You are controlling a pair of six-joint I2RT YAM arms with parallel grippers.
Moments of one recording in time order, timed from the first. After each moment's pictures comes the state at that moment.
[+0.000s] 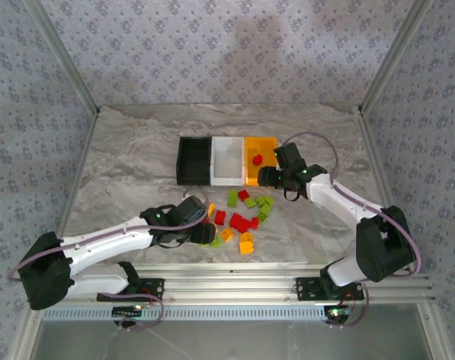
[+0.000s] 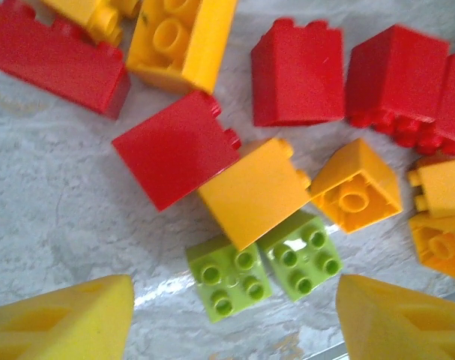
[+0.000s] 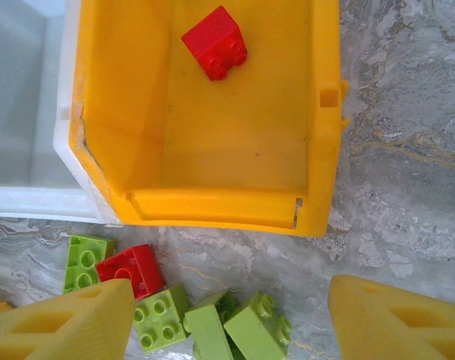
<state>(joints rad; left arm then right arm) -0.98 1.17 0.66 -0.59 -0.07 -0.74 0.46 1.44 0.96 -0.45 0.02 0.48</state>
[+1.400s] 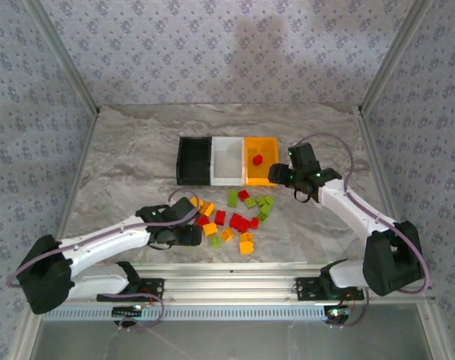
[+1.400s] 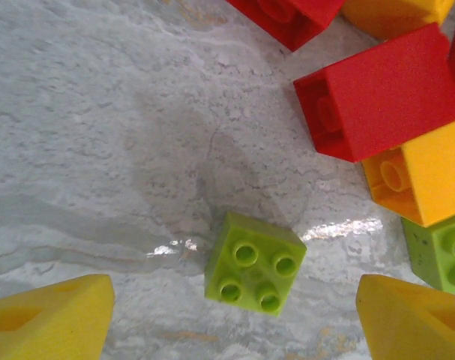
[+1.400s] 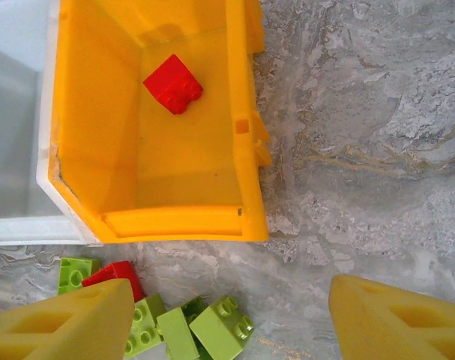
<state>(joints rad) -0.90 1.18 0.64 -0.75 -0.12 -0.80 0.37 1.33 0.91 -0.45 0.01 0.49</state>
